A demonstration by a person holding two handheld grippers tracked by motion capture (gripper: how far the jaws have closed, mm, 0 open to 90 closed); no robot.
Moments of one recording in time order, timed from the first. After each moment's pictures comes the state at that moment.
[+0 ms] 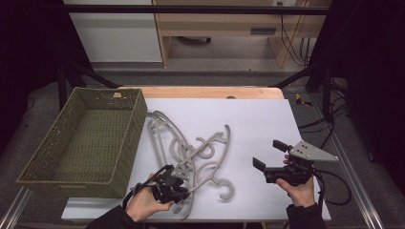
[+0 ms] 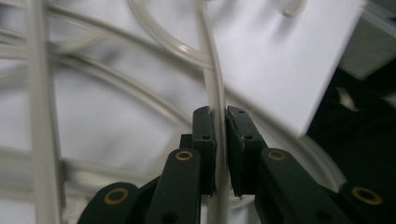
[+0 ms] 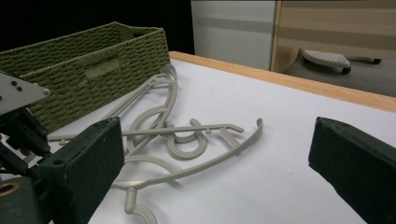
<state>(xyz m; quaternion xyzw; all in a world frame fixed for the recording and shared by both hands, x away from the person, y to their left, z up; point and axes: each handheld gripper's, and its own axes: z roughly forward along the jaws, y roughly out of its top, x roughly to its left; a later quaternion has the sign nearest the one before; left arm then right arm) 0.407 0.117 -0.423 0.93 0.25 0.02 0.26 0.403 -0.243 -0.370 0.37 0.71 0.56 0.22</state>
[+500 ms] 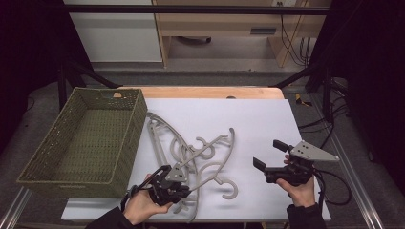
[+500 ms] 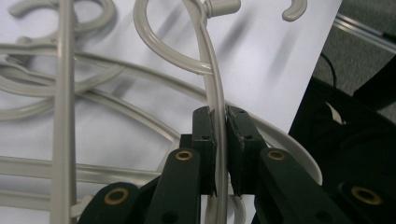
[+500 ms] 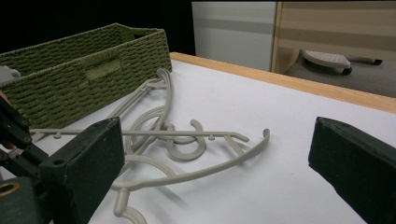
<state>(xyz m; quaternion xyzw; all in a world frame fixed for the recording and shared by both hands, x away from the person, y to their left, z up) 0.393 0.122 -0.403 0.92 0.22 0.05 0.31 0.403 -0.245 -0.369 0.37 0.71 0.56 0.22</state>
